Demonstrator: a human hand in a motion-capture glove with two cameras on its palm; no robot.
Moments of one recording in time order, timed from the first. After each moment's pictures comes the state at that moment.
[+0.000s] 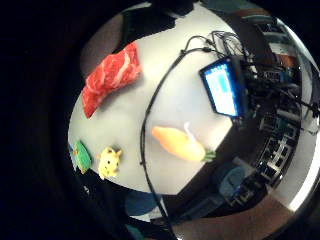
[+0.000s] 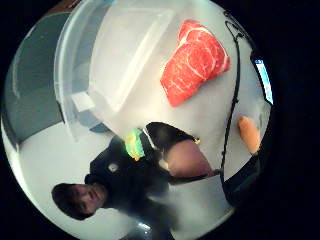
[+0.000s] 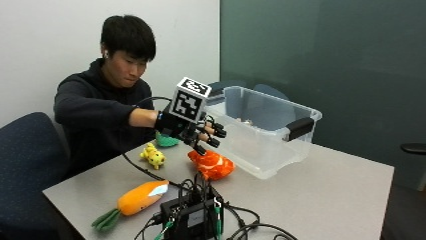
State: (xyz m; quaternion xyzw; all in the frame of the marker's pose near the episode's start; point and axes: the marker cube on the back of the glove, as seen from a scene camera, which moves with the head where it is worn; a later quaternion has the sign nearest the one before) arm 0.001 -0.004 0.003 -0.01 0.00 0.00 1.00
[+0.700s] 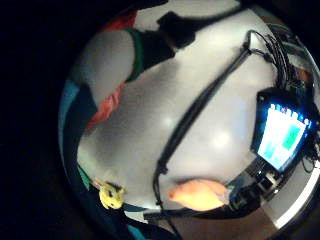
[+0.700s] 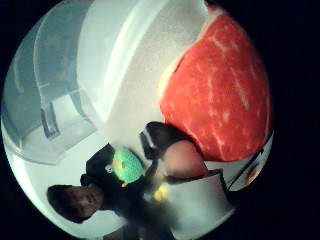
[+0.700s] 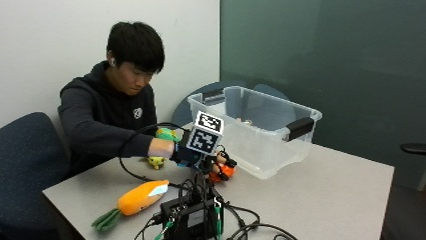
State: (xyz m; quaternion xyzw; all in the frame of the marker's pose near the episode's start) arm -0.020 -0.066 0.087 -0.02 -0.03 -0.07 1.00
